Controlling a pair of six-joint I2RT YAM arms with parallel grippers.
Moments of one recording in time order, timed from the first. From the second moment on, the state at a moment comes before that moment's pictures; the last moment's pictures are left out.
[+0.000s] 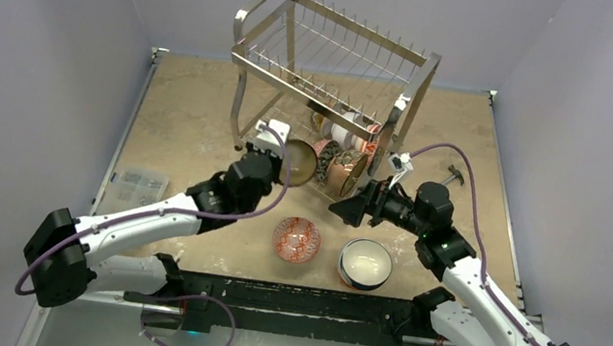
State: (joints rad) left arm -0.84 1.17 0.76 0.15 -0.68 -0.09; right arm 0.48 0.80 0.50 0.03 -0.57 0.66
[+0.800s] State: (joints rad) left arm -1.25 1.15 0.79 0.04 -0.68 -0.47; right arm 0.48 0.90 0.46 0.01 -0.59 0.59
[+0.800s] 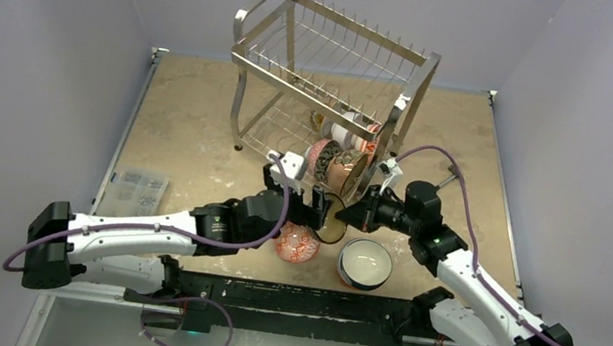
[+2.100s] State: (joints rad) left arm -0.66 1.27 0.78 -0.08 0.20 -0.85; right arm 0.48 0.81 0.49 -0.03 -0.54 0.64
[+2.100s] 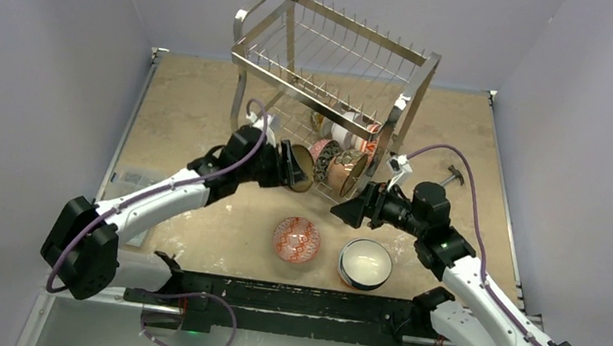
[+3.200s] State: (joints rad) left arm -0.62 1.84 1.06 0.26 -0.58 0.09; right arm 0.48 0.81 0.49 -0.07 -0.54 0.62
